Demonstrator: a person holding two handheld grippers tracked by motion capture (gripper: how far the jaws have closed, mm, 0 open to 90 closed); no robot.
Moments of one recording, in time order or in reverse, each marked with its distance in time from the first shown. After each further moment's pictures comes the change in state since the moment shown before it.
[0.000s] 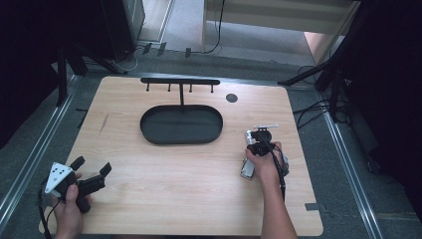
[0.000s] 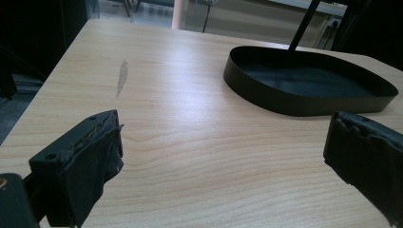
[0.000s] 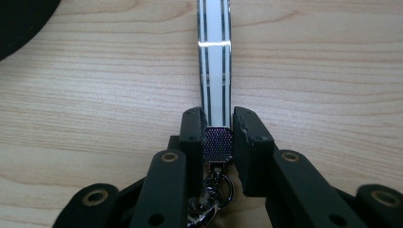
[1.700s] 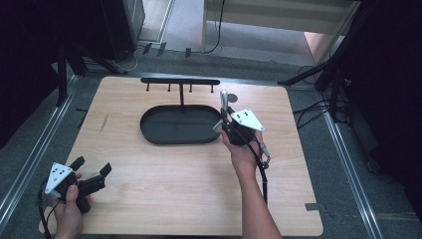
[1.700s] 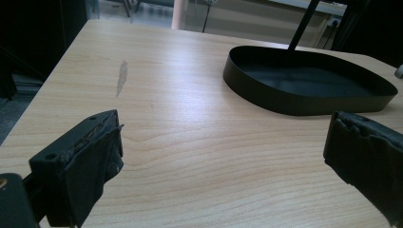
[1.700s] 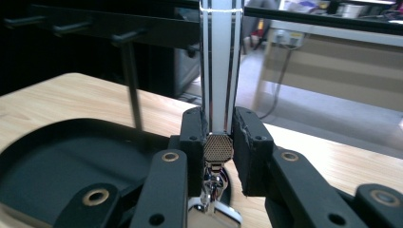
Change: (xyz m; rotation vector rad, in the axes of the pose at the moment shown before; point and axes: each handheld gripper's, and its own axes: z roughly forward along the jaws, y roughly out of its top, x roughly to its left) left arm 0.000 0.000 0.000 0.001 0.000 0.005; right arm 0.079 0.023 -0.064 -0.814 0.214 -0.256
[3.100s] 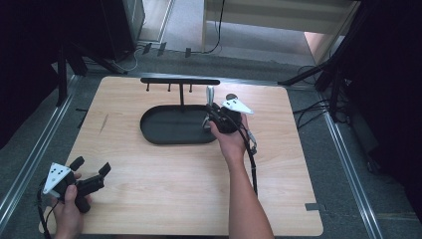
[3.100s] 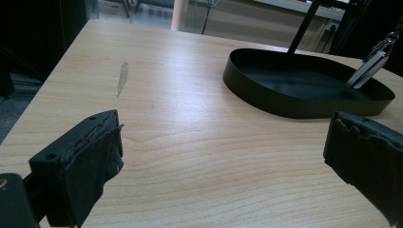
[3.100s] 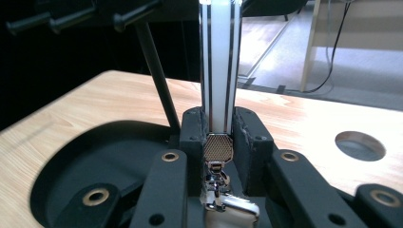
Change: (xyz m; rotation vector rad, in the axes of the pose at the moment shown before) left arm 0.002 0.000 -0.001 -0.008 -0.005 -0.016; right arm 0.005 -0.004 0.056 0.099 0.160 0.171
